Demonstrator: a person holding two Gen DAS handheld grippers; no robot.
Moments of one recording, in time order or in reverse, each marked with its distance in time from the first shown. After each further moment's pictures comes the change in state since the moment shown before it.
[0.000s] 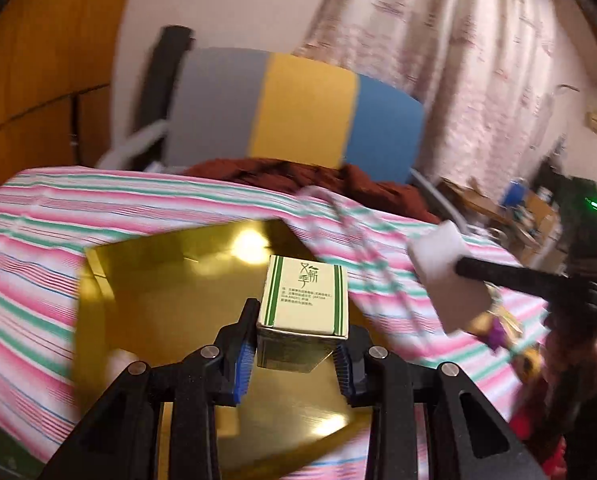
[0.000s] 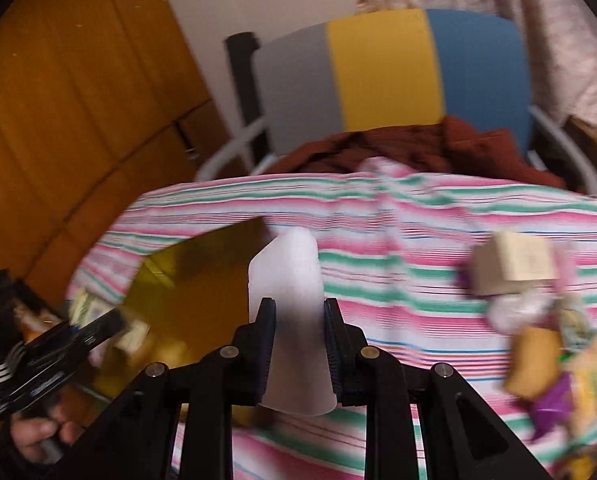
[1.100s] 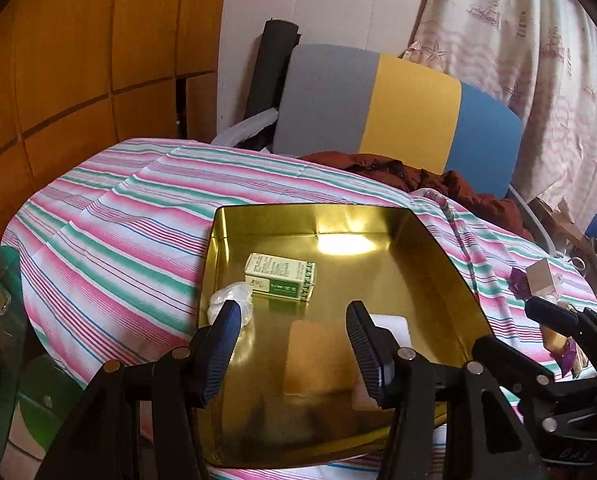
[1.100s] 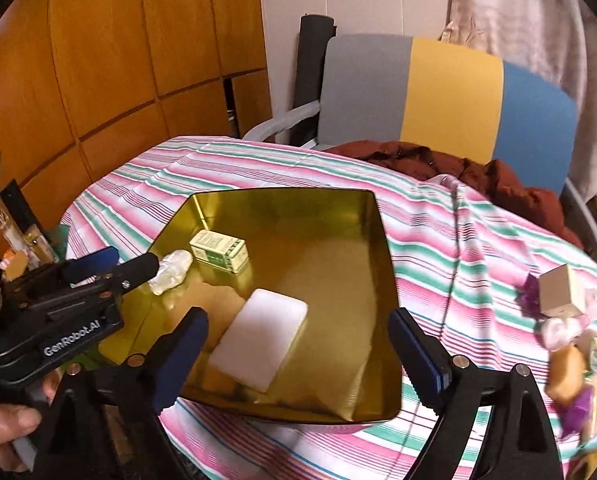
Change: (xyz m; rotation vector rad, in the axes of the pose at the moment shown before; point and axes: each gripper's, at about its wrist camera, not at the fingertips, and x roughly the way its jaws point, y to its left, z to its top) left arm -0.024 0.040 -0.035 -0.132 0.006 0.311; right arm 0.035 0.127 -0.054 -0.283 0.010 -0.108
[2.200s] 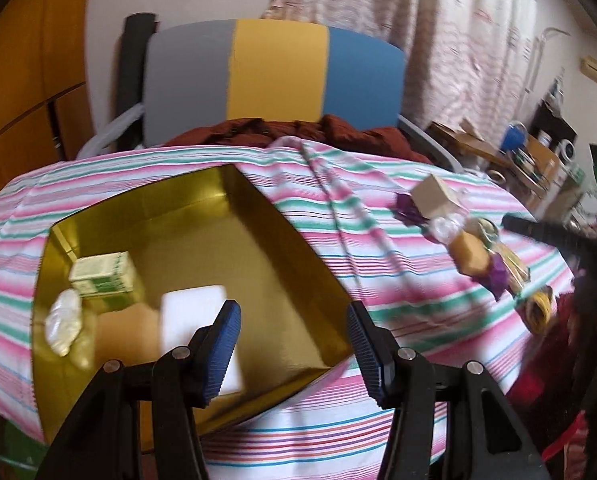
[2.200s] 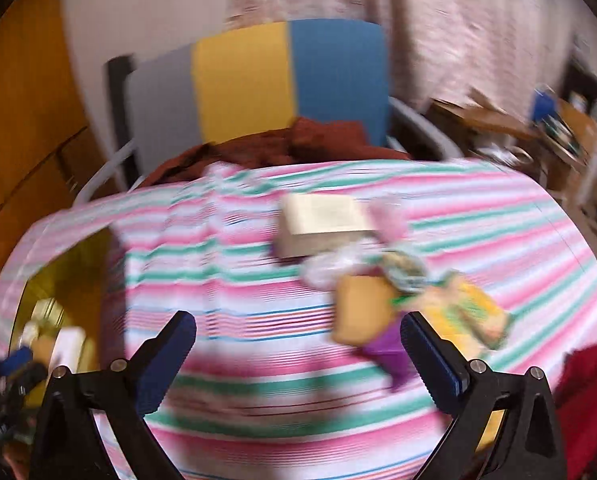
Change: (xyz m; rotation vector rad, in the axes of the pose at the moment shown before) left arm 0.009 -0.133 -0.026 0.296 0.117 -0.319; right arm -0.086 -0.238 -0.065 0.479 -0.011 -0.396
